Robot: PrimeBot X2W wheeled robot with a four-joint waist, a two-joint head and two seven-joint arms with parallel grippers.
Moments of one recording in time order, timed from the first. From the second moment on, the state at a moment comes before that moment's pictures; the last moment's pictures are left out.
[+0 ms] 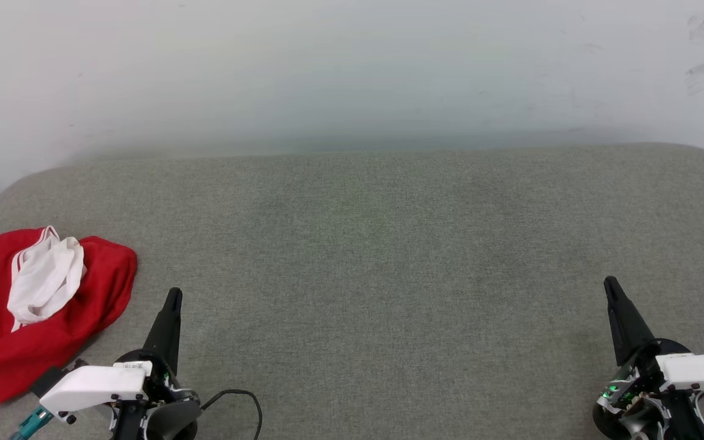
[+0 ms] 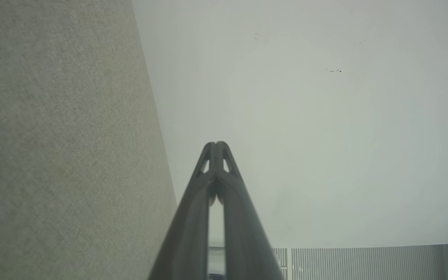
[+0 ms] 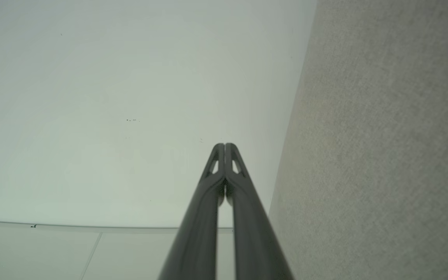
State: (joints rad) left arm -0.11 0.05 0.11 0.25 -1.61 -0.13 0.11; right arm -0.10 -0.05 -0.11 0.25 1.62 0.13 0.11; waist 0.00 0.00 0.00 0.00
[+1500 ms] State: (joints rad) left arm -0.11 0.05 0.11 0.25 -1.61 -0.13 0.11; right arm -0.10 -0.05 -0.11 0.25 1.62 0.13 0.11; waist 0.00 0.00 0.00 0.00
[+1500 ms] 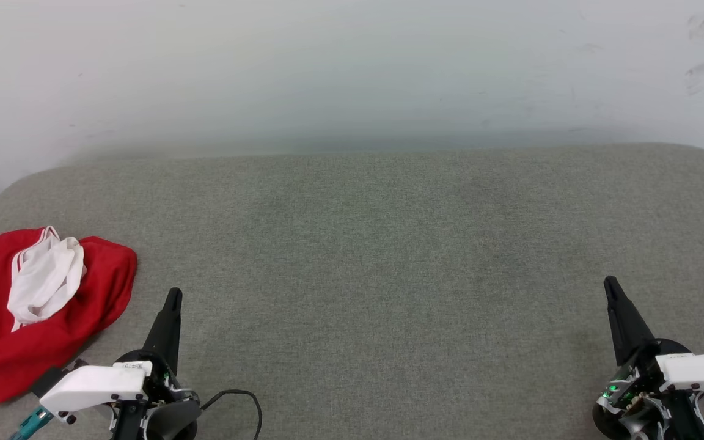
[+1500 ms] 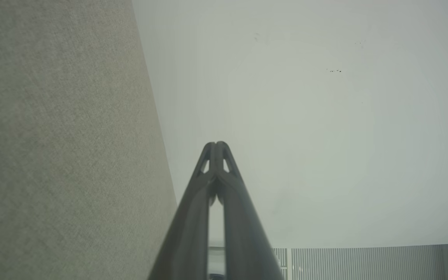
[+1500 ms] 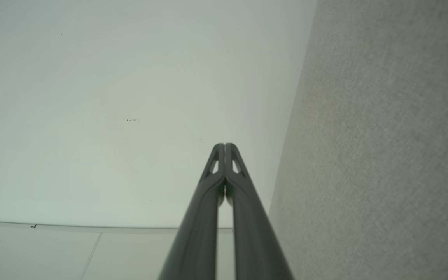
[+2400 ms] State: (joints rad) left arm -0.07 0.05 0.10 0.16 -1.23 -0.03 0.00; right arm -0.06 -0.05 -0.12 0.16 1.19 0.13 0.00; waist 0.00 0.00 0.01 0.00
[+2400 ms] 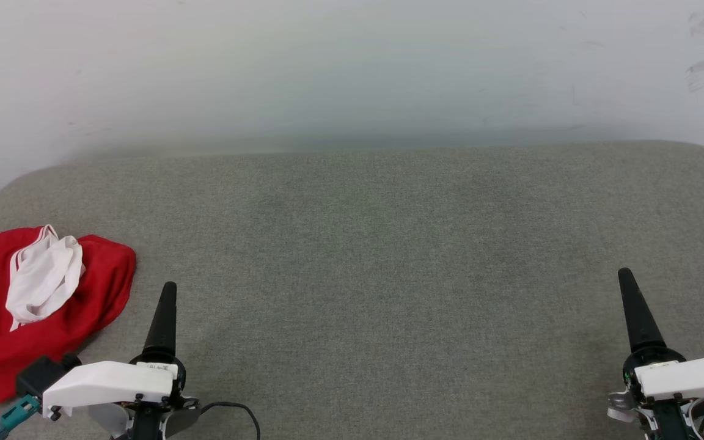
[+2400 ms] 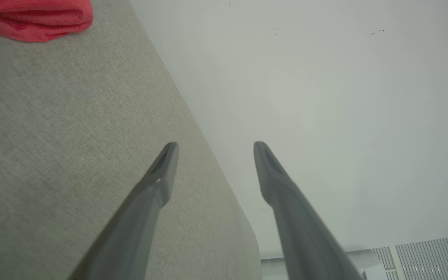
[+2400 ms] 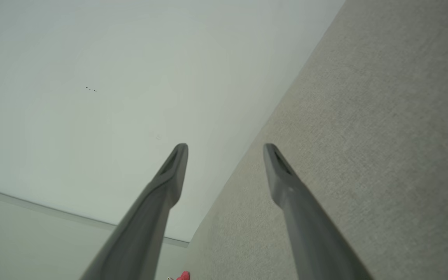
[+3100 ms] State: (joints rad) left arm -0.04 0.05 0.03 0.12 -0.83 0.07 -0.07; right arm -0.01 -0.05 -0.05 0.10 0.76 0.13 -0.07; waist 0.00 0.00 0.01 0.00
